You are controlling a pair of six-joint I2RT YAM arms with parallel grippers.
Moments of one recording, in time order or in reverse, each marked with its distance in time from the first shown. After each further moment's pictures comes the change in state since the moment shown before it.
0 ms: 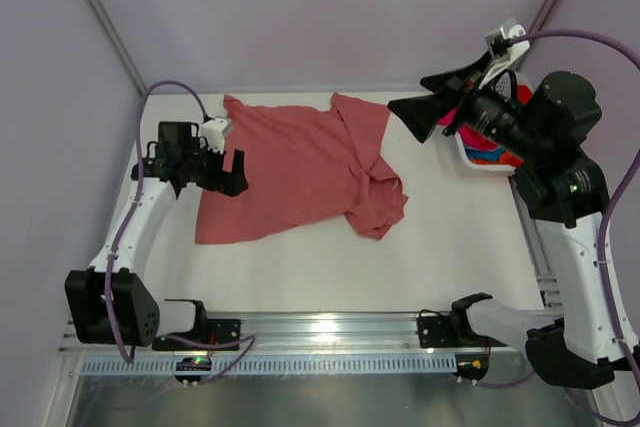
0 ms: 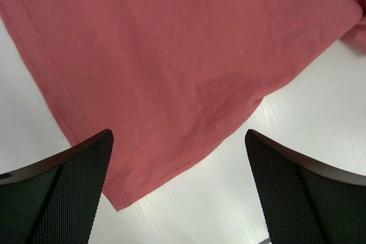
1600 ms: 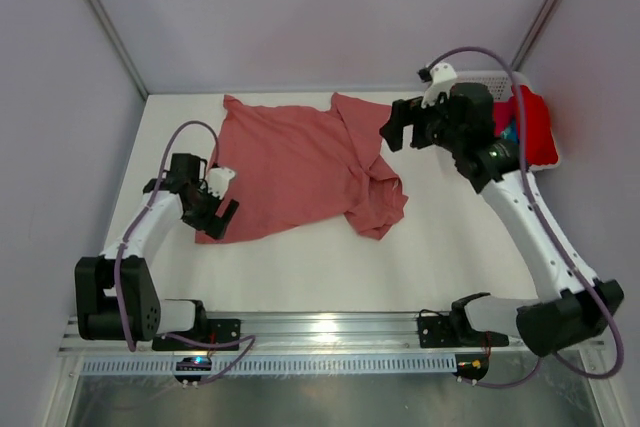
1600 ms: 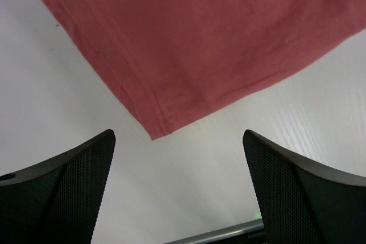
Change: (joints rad) left arm 0.021 0.041 -0.245 -0.116 -0.265 0.305; right arm 0.000 0.090 -0.306 0.010 0.284 -0.146
